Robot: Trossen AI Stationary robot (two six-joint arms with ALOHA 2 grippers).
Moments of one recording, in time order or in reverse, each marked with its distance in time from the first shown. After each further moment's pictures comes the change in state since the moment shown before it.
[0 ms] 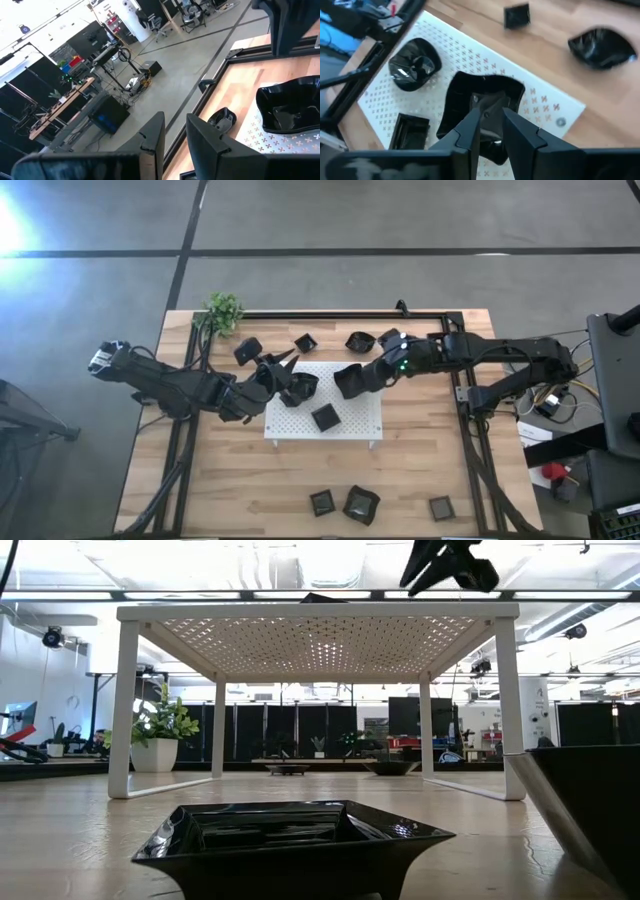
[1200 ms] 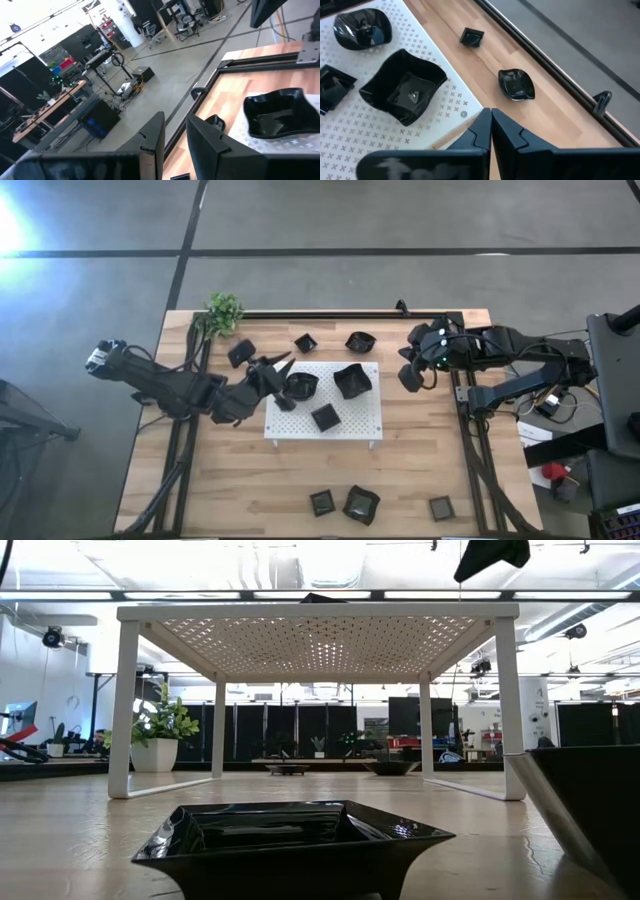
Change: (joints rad) left arm -0.043 -0.038 0.000 -0.007 0.000 -0.037; right arm 0.023 -0.201 -0.013 -0.232 0.213 -0.432
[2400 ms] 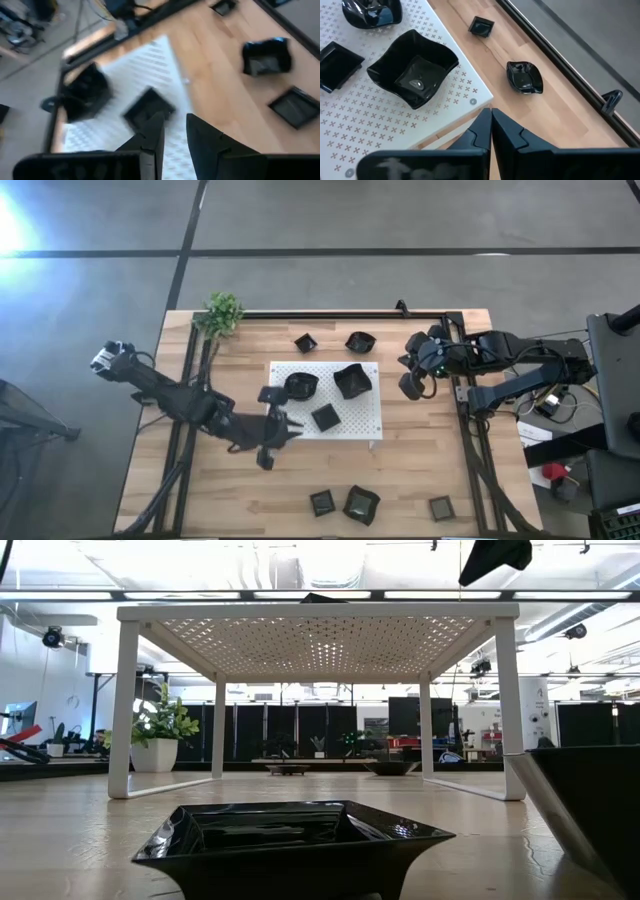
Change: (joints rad) left arm -0.132 0.067 0.000 -0.214 0.688 0.001; right arm 0.053 0.001 -0.033 -0.006 -0.011 -0.002
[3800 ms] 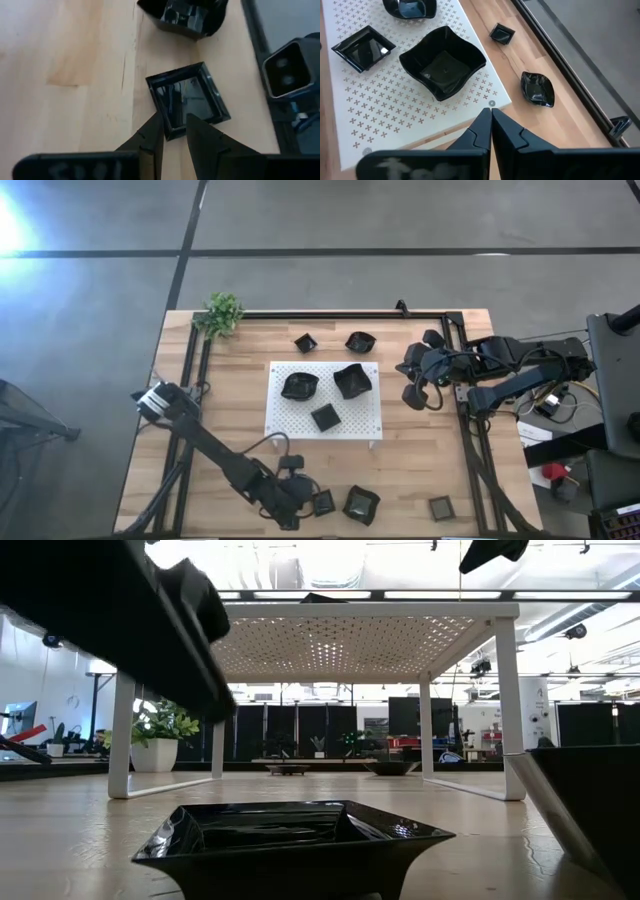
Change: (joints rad) left arm -0.191 0.560 0.001 0.332 0.112 -0.718; right arm 0.083 0.000 0.000 0.030 0.001 -0.101
